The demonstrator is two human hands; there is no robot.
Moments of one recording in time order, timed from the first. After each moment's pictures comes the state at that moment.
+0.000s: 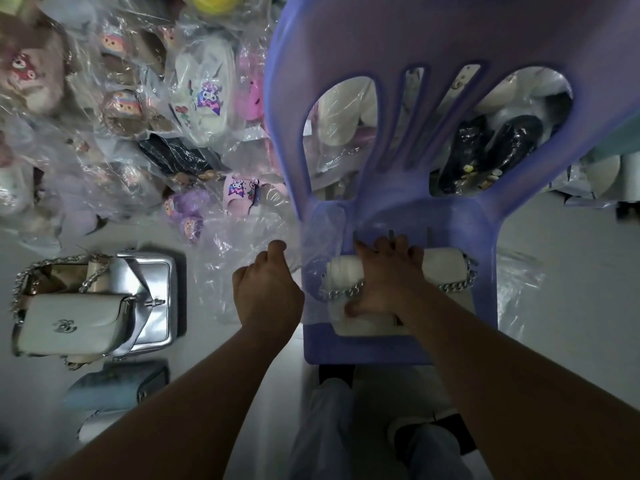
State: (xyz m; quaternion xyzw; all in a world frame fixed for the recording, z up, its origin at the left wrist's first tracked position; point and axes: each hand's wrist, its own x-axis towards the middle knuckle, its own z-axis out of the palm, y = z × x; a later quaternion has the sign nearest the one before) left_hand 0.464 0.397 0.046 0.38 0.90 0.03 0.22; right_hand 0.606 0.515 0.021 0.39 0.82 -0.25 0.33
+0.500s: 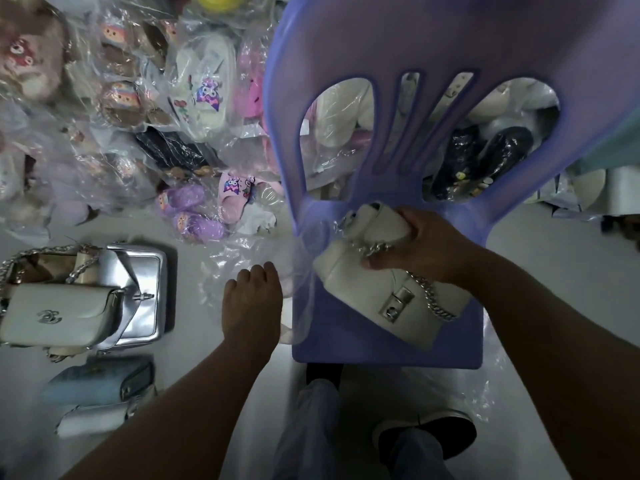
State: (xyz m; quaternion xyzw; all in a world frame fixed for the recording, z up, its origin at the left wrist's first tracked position) left_hand 0.466 0.358 0.021 0.50 0.84 -0.16 0.13; right_hand 0.642 0.577 0.074 0.46 0.67 -0.57 0.08
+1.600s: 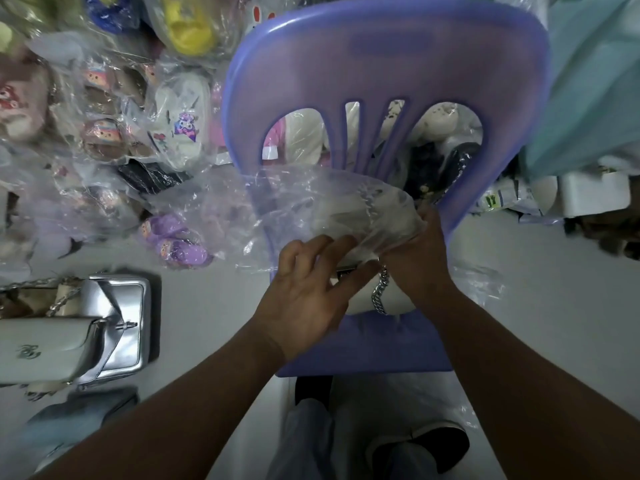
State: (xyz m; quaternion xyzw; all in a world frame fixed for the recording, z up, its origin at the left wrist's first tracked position) left_hand 0.521 0.437 0.094 0.76 0.63 0.16 0.00; right_hand 0.668 0.557 0.056 0.60 0.58 -0.50 -0.23
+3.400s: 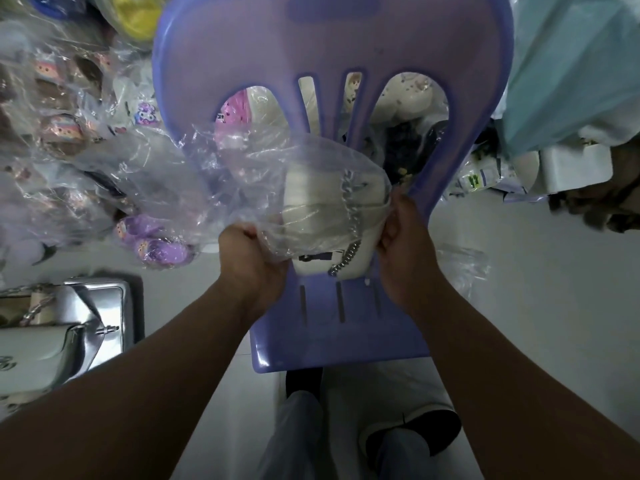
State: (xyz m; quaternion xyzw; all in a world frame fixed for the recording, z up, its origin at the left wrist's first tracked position) left_hand 0.515 0.485 0.075 -0.12 0.55 0.62 0.55; right_hand 0.677 0.561 0.063 0.58 0.35 -0.67 -0.30
